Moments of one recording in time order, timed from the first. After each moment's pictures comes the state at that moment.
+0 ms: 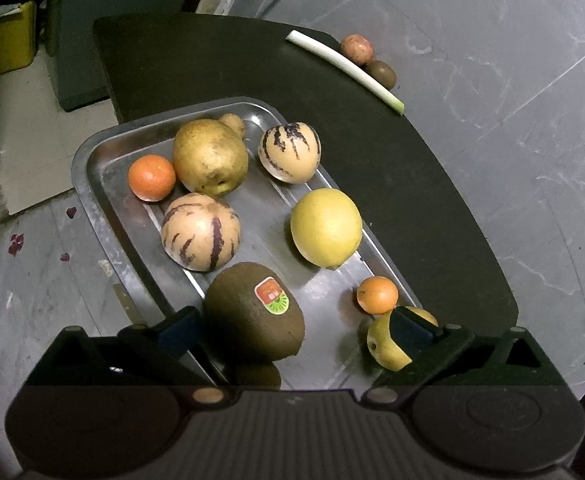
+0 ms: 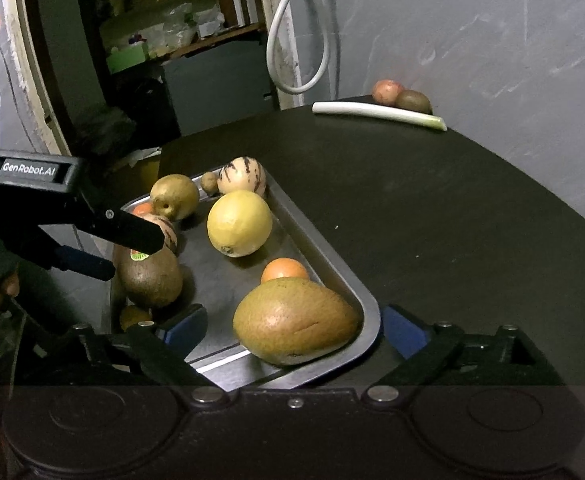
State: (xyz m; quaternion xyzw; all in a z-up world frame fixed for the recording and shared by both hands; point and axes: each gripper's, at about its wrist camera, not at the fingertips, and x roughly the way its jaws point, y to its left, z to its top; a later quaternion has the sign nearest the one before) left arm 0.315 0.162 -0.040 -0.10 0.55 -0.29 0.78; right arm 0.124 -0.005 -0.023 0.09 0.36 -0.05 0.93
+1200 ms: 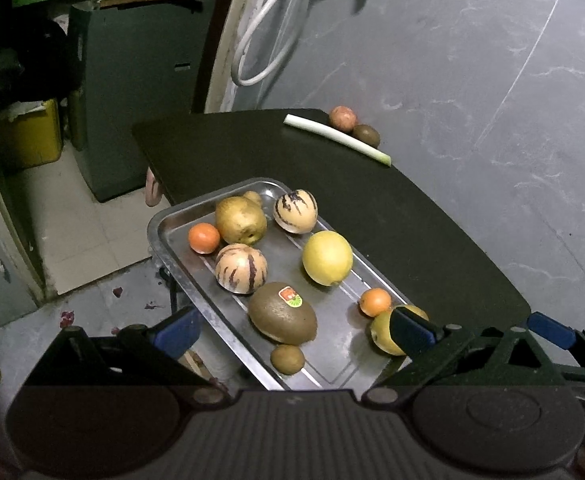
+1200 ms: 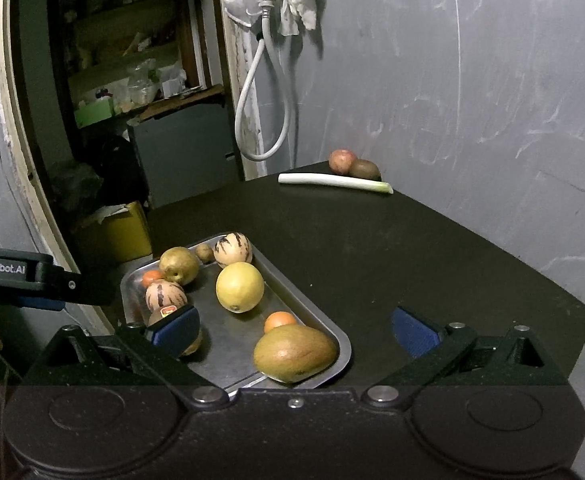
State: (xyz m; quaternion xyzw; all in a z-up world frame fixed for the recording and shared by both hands) left arm 0.240 0.206 0.035 -0.04 0.43 -0.27 0.86; right arm 0.068 0.029 0.053 0.08 0.29 -0.13 0.95
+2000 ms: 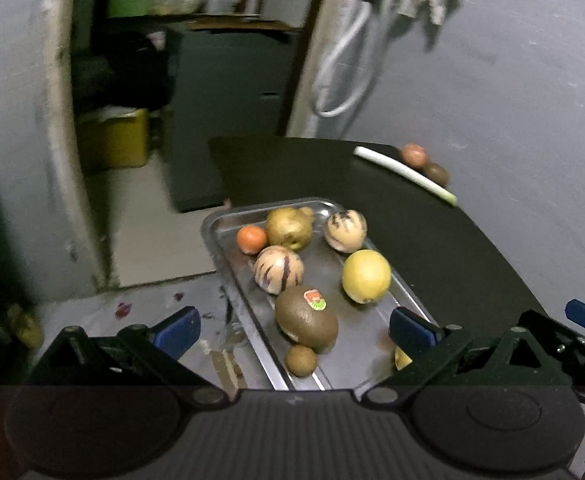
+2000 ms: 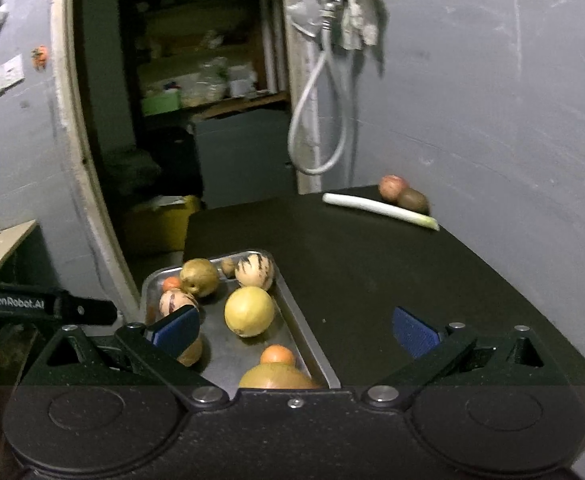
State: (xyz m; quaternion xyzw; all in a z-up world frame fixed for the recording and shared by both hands) left arm 0.194 0.180 0.035 -0.07 0.40 -0.11 0.91; right arm 0.087 -0.030 0.065 0.04 0.27 0.00 0.96
